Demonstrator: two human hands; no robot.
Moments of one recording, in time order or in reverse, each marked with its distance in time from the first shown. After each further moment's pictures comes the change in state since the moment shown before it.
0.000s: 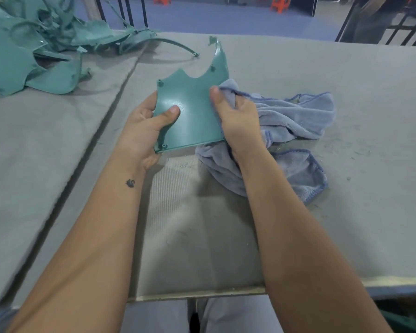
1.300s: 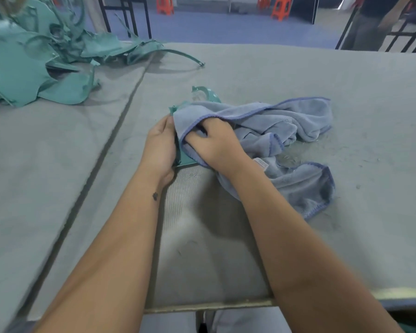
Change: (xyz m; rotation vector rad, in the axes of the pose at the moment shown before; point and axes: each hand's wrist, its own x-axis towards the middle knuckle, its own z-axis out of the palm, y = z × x) left_hand 0.006 -0.018 0.007 0.093 0.292 -0.065; right_hand -0.010 0.009 0.032 -0.534 -0.239 -0.307
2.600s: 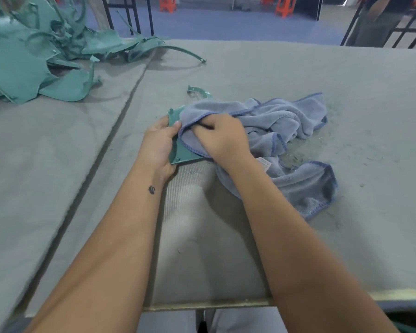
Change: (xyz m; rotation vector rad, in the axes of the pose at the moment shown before) left_hand 0.002 0.002 -0.003 -0.178 -0.066 -0.092; right_hand 0.003 0.009 -0.004 -0.174 0.006 0.121
